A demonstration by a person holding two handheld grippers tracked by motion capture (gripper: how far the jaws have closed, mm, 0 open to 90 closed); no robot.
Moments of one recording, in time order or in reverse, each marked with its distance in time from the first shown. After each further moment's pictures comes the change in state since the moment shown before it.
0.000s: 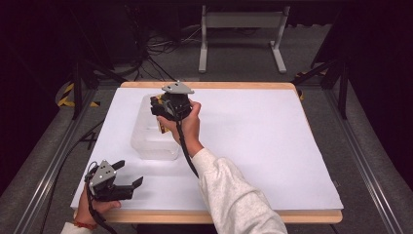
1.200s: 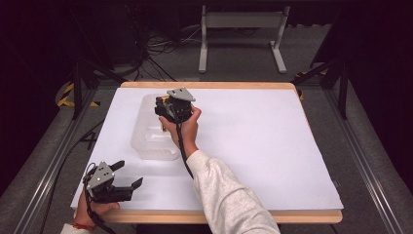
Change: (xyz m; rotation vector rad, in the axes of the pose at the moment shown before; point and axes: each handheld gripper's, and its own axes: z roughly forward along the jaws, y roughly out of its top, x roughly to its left) left arm -0.002 0.001 -0.004 -0.030 -0.009 0.013; right arm -0.010 -0.029 0.025 -0.051 -0.100 0.070
